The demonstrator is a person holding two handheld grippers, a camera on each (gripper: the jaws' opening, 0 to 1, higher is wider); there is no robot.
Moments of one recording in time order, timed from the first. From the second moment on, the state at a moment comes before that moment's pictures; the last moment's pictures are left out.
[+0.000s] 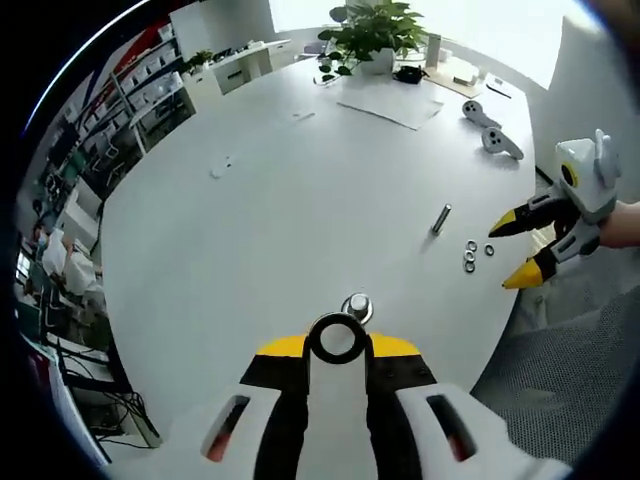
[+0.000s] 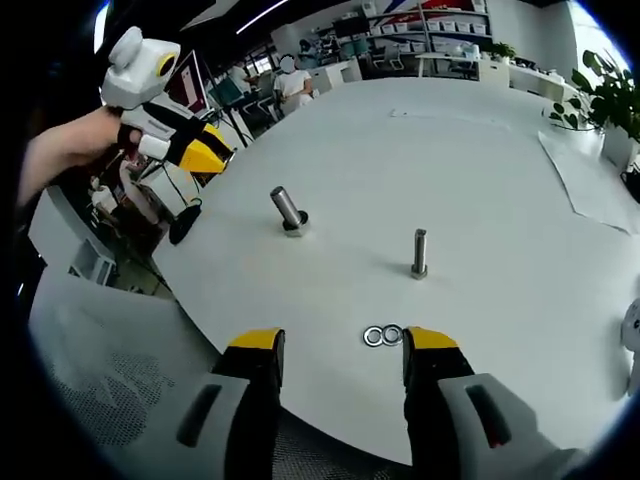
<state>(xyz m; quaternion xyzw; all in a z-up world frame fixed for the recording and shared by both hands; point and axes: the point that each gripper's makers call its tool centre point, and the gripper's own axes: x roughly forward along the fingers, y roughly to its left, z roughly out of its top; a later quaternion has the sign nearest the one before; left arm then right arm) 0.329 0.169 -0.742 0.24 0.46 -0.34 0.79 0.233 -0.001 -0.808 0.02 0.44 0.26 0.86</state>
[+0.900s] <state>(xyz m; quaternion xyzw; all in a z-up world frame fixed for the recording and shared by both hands) 0.339 0.139 -0.769 0.27 0.48 -0.36 0.75 0.229 0.009 -0.807 0.02 0.44 0.28 0.85</state>
